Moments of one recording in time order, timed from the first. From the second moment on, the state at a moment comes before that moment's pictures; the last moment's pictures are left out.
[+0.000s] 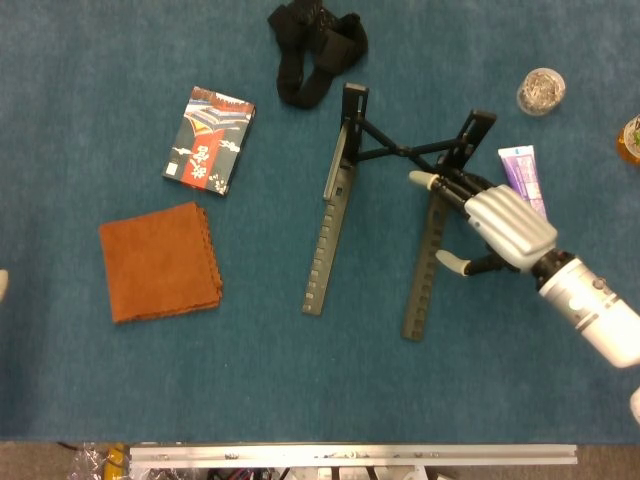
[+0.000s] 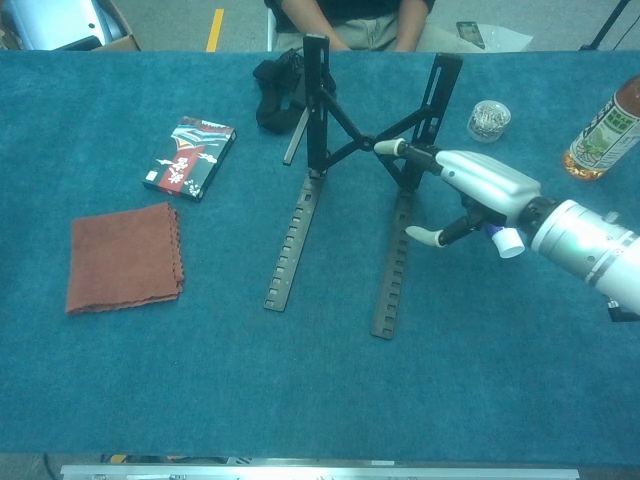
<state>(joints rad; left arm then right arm) -0.07 -1.09 -0.02 -1.70 1.46 1.45 0.06 0.58 -1.49 0.00 -1.47 -1.52 1.01 0.24</state>
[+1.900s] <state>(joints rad) -0.07 -1.10 -0.01 -1.69 1.46 1.45 0.06 0.57 -1.51 0.02 -1.41 -1.47 0.97 0.21</state>
